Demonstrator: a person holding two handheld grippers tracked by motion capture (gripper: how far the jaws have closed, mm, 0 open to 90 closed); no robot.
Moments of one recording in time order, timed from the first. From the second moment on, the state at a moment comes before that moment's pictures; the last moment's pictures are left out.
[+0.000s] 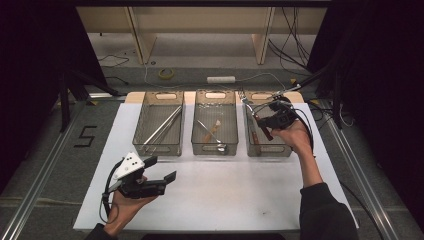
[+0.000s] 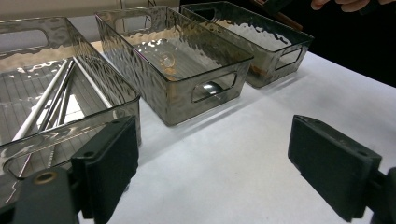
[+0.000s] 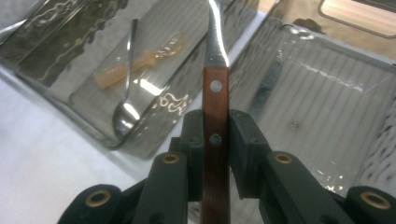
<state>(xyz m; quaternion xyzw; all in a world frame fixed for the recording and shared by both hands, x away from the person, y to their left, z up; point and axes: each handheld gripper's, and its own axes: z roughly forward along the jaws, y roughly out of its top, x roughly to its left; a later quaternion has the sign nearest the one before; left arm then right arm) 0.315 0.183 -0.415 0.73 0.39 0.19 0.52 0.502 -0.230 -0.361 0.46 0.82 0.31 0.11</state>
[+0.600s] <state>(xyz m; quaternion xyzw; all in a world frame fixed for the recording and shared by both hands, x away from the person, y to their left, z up) 0.315 0.184 -0.415 0.74 0.39 0.19 0.52 0.517 -0.241 -0.370 0.50 0.80 0.30 0.12</state>
